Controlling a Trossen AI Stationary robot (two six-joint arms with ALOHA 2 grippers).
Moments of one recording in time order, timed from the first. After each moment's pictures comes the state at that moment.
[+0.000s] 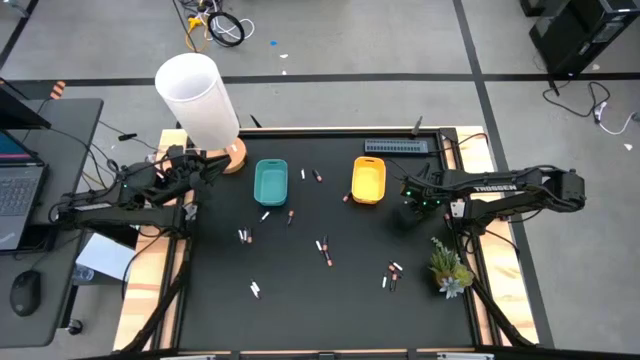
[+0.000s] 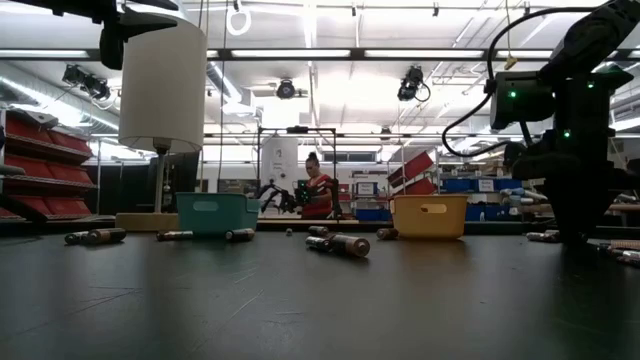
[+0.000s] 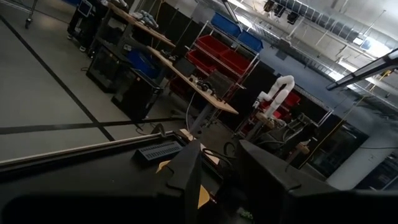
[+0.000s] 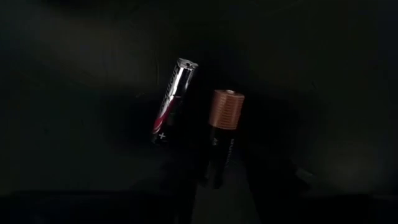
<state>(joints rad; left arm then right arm) 0.05 0.31 0.54 -0.13 -0.46 -0.58 -0.33 1.16 0.45 -0.78 0.04 0.78</state>
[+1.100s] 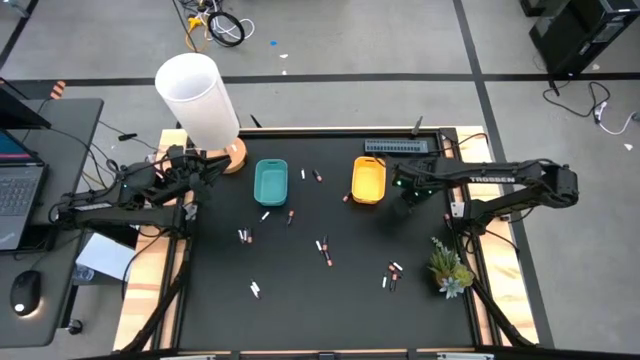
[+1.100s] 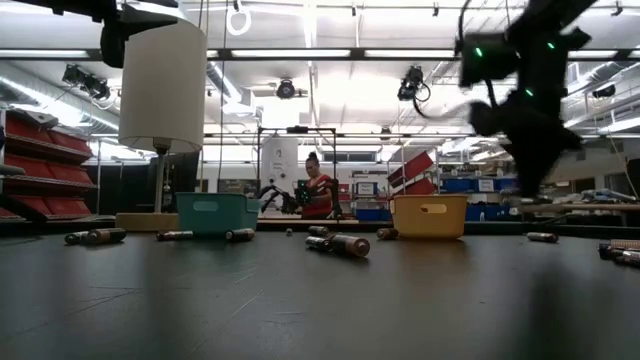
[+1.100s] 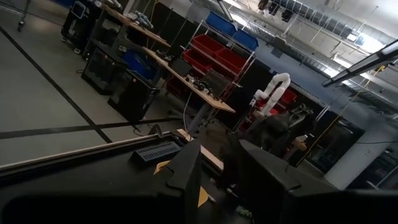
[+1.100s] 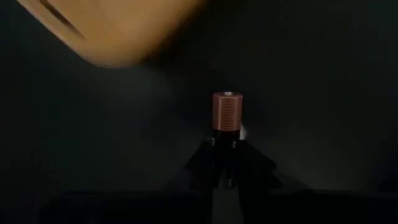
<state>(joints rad) 0.05 0.31 0.54 -0.13 -0.44 -0.56 -0.30 1.22 0.77 -0.92 0.08 0.65</state>
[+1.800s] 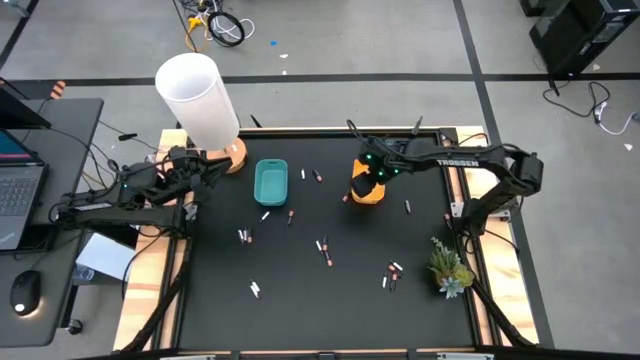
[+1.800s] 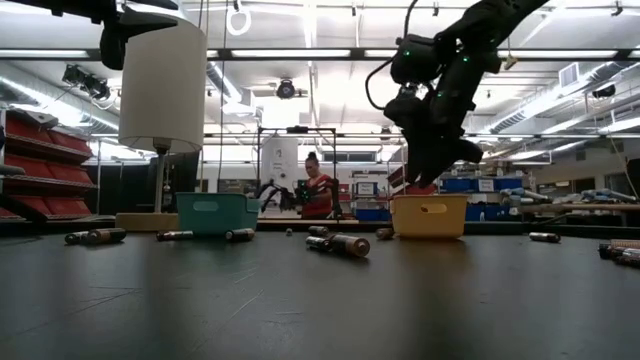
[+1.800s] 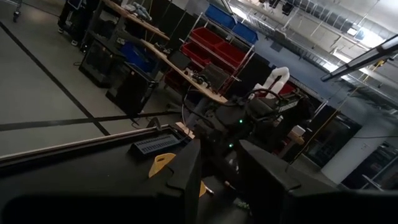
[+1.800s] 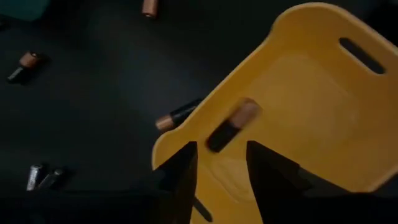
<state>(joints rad) 0.05 0.31 0.54 -0.15 -0.42 -0.58 -0.41 1.54 1.01 -0.60 -0.04 0.56</state>
